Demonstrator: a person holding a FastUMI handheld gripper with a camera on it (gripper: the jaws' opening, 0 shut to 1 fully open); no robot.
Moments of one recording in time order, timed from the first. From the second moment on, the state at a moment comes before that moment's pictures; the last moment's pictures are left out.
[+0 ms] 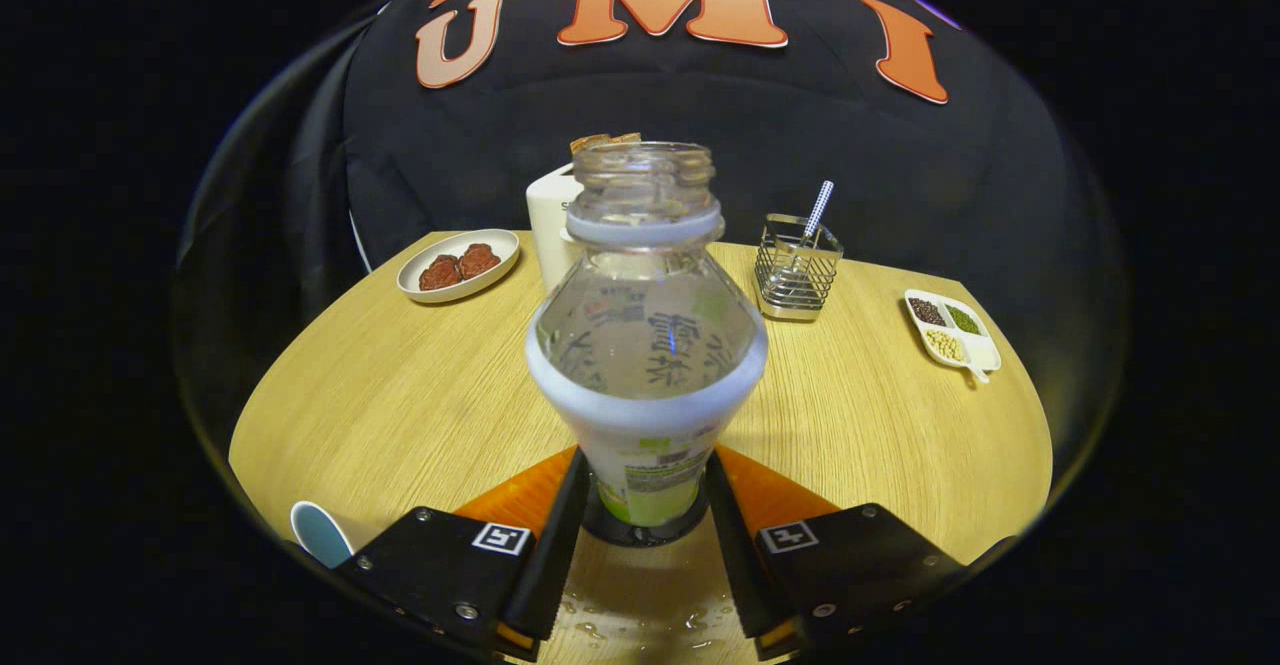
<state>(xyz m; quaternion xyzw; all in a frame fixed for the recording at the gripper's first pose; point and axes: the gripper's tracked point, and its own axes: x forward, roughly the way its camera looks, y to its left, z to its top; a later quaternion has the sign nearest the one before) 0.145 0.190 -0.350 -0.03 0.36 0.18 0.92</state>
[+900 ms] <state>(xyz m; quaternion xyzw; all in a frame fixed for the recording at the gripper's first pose) 0.078 0.092 -0.101 -0.01 0.21 0.11 0.97</state>
